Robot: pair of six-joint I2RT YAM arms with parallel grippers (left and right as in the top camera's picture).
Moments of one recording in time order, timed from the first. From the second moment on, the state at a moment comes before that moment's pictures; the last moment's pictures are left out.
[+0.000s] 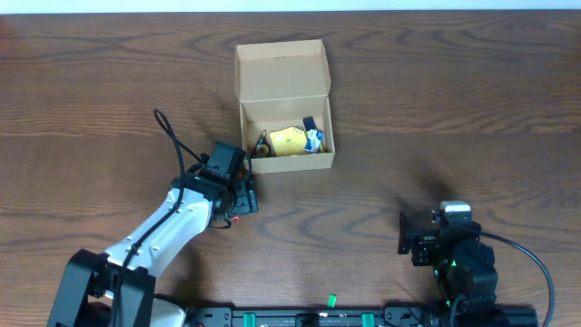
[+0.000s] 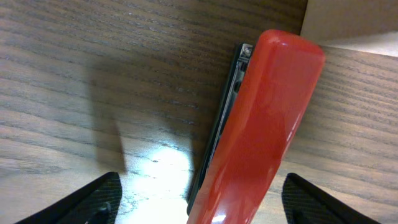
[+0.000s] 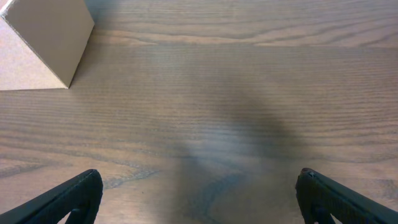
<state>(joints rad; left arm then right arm) -0.38 1.48 0.70 -0.57 0.00 -0.57 0.16 0.04 0.16 -0.66 0.08 0.10</state>
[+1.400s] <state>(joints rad) -0.38 1.53 0.70 -0.52 -0.02 -0.56 0.16 0.04 0.16 -0.66 0.08 0.10</state>
